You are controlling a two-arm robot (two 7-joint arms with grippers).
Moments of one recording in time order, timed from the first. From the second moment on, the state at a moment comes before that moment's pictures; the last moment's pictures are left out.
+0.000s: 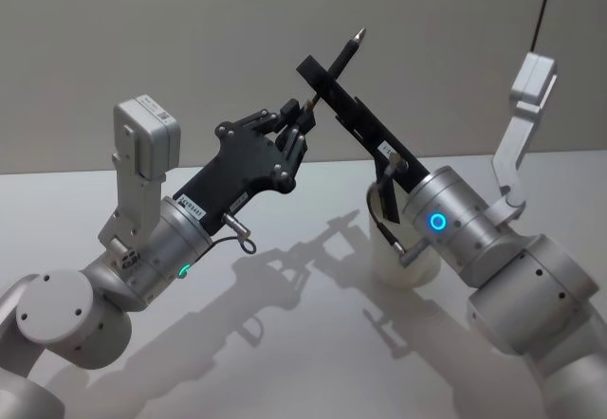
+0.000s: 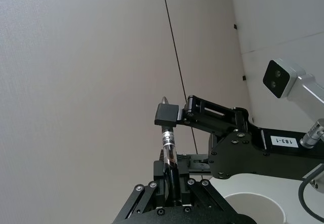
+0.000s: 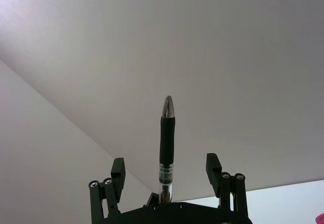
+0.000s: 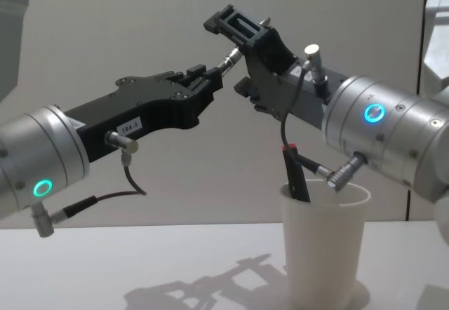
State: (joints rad) left arm -0.27 0.39 0.37 -1.55 -0.42 -0.25 -0.41; right arm 0.28 0.01 -0.34 -1.52 1.04 0.19 0.26
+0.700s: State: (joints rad) left arm -0.27 0.39 0.37 -1.55 -0.42 -0.25 -0.41; right arm 0.29 0.01 -0.35 -1.51 1.04 0.17 0.25
